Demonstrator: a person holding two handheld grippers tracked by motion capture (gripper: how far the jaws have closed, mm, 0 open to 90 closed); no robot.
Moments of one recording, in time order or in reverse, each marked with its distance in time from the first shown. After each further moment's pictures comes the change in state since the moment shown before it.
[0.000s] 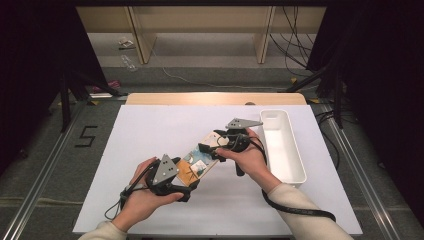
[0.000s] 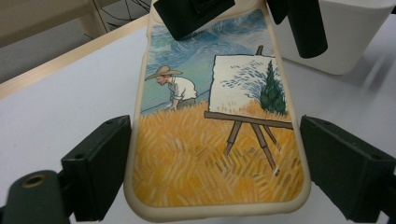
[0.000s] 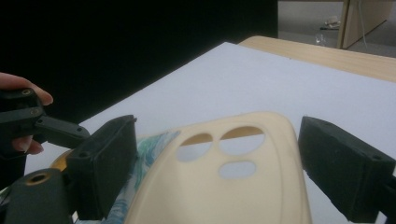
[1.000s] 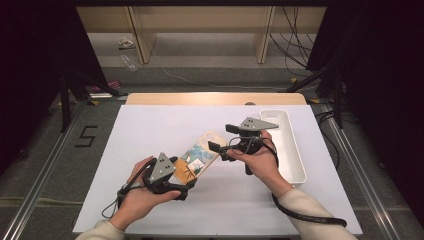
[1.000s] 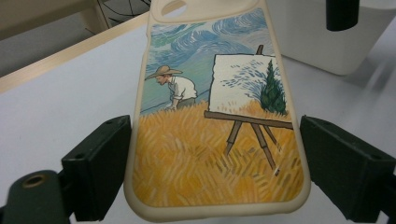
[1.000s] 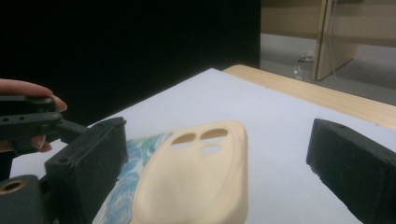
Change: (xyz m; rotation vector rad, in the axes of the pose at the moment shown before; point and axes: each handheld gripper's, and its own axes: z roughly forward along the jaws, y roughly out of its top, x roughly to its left) left arm 0.006 0.000 -0.003 0.006 0.007 -0.024; right arm 0.004 0.006 -0.034 -0.094 -0.056 -0.074
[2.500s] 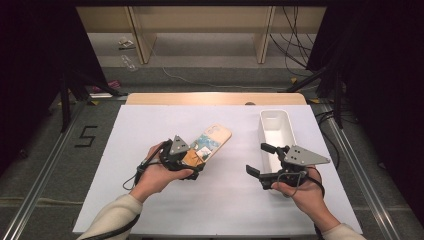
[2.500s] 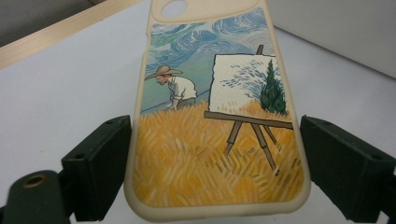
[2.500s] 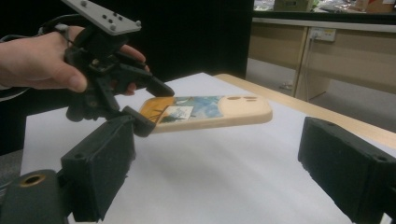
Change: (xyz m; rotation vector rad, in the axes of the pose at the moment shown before) left arm 0.026 0.022 0.055 0.117 0.002 -0.038; right arm 0.004 -0.045 -0.112 -0.094 -0.041 -0.146
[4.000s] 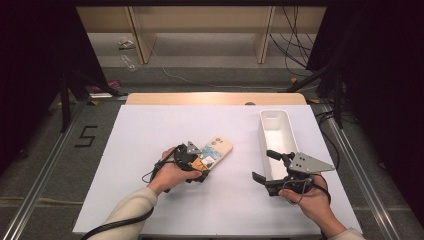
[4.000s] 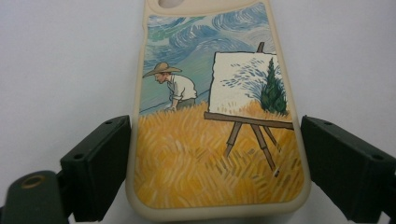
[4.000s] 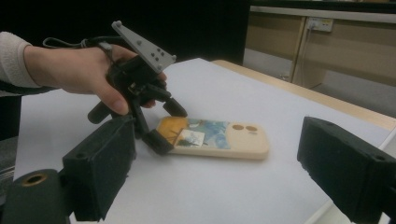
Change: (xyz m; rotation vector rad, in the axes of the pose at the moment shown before) left arm 0.007 -0.022 0.069 0.213 -0.024 -0.007; right arm -0.003 -0.021 -0.016 0.037 -0.012 -0.016
